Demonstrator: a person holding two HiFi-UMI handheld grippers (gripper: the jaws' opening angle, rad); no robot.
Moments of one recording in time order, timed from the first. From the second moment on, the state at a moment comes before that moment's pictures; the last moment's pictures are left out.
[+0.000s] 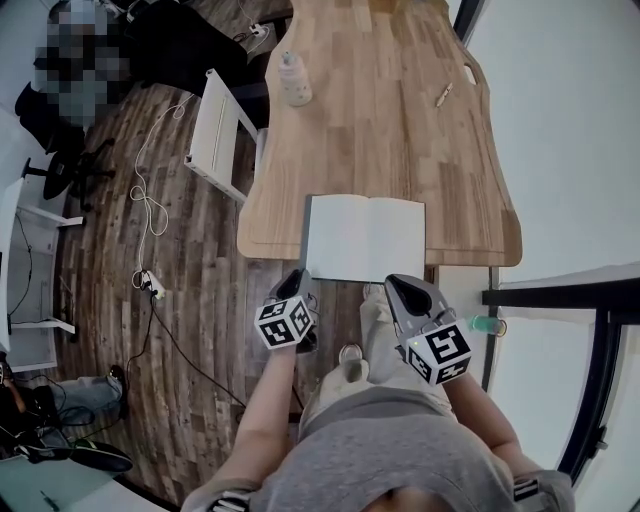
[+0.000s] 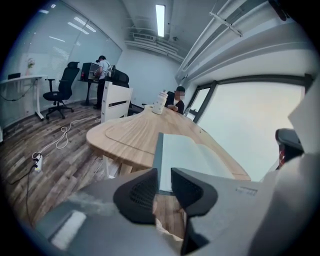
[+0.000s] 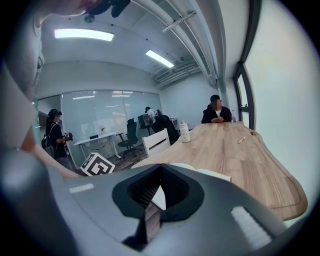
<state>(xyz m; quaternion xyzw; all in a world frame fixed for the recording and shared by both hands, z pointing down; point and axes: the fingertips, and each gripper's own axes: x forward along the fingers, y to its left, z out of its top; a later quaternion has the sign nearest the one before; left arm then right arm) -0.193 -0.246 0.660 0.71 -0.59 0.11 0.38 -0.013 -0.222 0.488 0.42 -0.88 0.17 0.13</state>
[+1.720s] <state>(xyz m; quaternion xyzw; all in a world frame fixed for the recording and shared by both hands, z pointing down) -0.199 -0.250 0.673 0.69 -0.58 0.08 0.42 0.001 -0.214 0.489 0.42 -0.88 0.17 0.13</state>
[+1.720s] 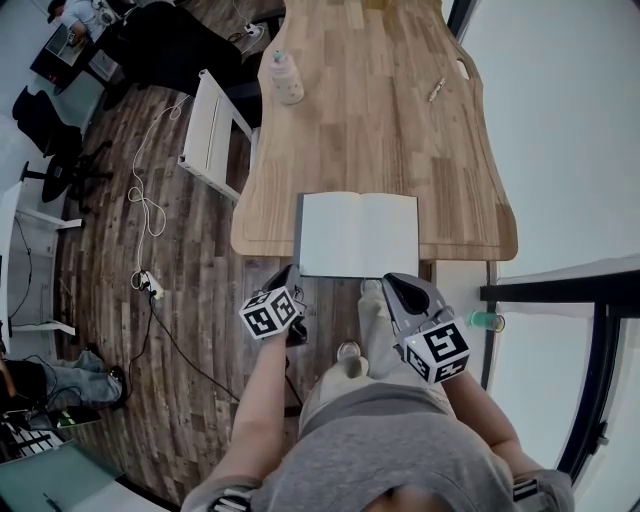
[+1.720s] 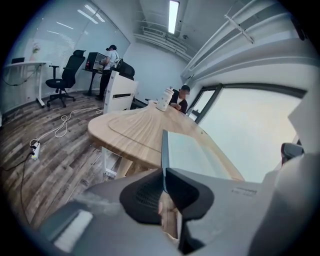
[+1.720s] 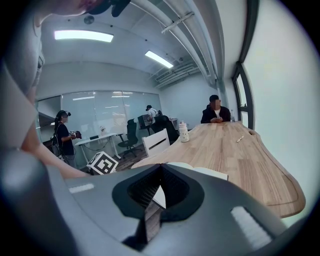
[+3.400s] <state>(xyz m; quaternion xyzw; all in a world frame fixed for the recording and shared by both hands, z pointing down) -0.094 -0.244 0.529 0.83 -0.47 0.04 0.30 0.037 -0.181 0.459 0.48 -0.86 0.15 0.09</state>
